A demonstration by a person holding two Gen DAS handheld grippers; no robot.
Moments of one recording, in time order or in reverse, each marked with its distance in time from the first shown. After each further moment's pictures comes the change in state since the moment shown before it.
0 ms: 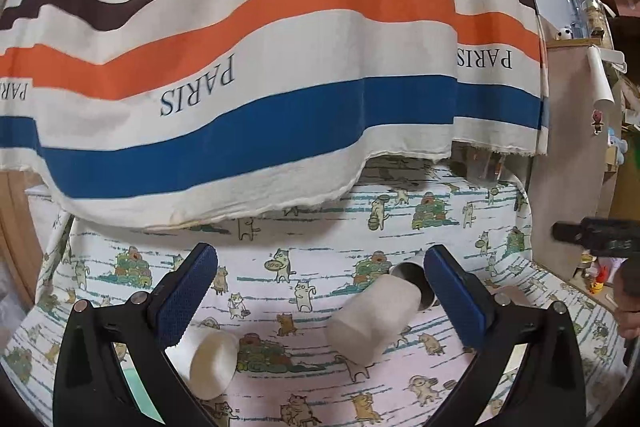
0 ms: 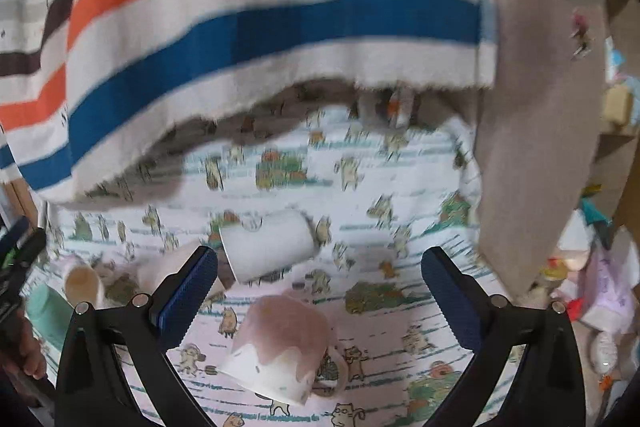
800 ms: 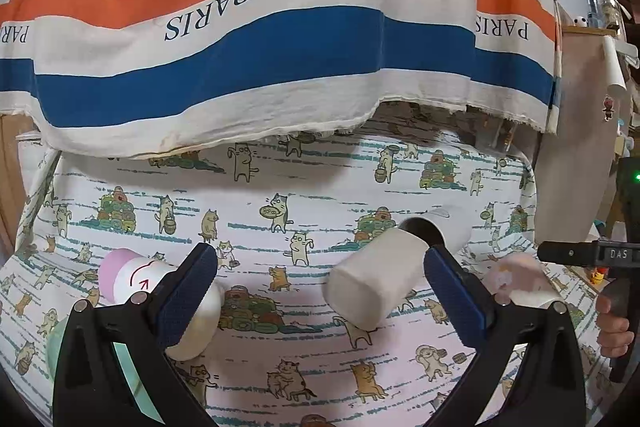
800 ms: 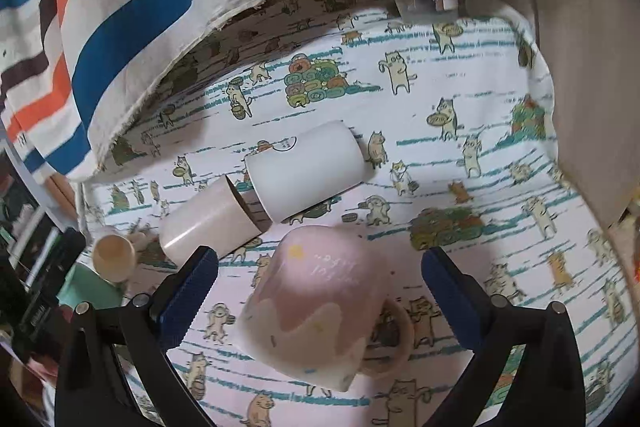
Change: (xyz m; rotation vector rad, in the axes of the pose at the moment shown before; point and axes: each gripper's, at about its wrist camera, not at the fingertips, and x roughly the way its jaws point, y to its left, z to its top) left arm 0.025 0.009 -0.037 -0.072 0.113 -0.017; right arm 0.058 -0.011 -0.045 0.123 0.193 0.236
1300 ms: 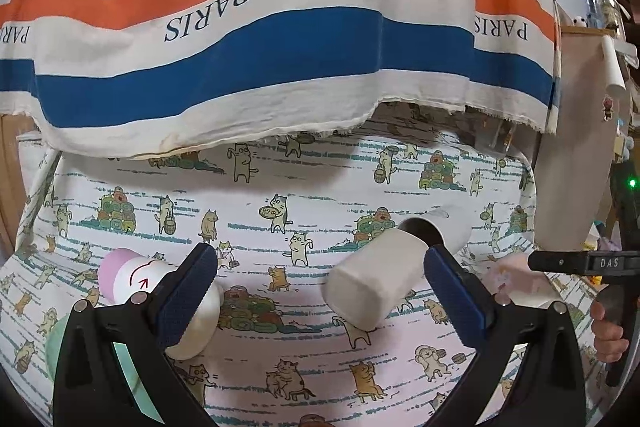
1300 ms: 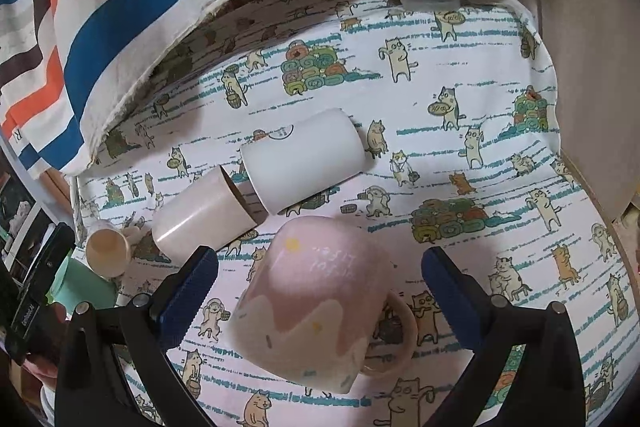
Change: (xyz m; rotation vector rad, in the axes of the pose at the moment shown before) left arm 0.000 -0.004 -0.002 0.012 -0.008 0.008; right arm 0.011 0.004 -0.005 -0.007 0.029 -0.018
